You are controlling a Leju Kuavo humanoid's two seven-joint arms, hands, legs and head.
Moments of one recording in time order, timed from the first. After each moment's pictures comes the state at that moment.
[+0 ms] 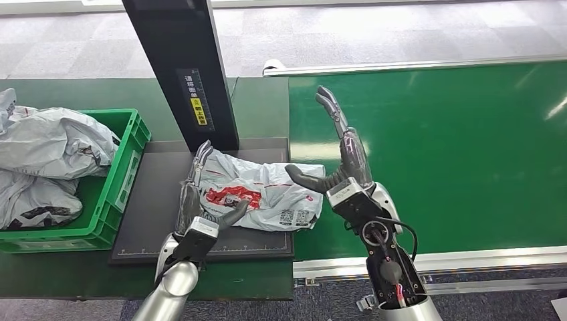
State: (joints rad) left arm -0.21 -0.19 -0.22 -1.38 -0.49 0.29 -0.58; right arm -0.44 0.12 0.33 -1.39 0.23 -0.12 -0.55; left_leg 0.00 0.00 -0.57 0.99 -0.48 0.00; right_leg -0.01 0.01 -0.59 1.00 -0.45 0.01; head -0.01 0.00
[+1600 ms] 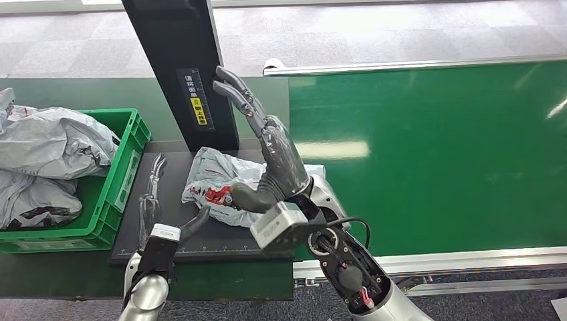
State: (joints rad) left arm -0.10 -0.15 -0.07 -1.48 -0.50 0.30 -0.55; right arm -0.61 0.18 0.71 -1.41 0.08 -0.17 -0.38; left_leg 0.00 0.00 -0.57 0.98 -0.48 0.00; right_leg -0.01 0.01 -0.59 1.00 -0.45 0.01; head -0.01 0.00
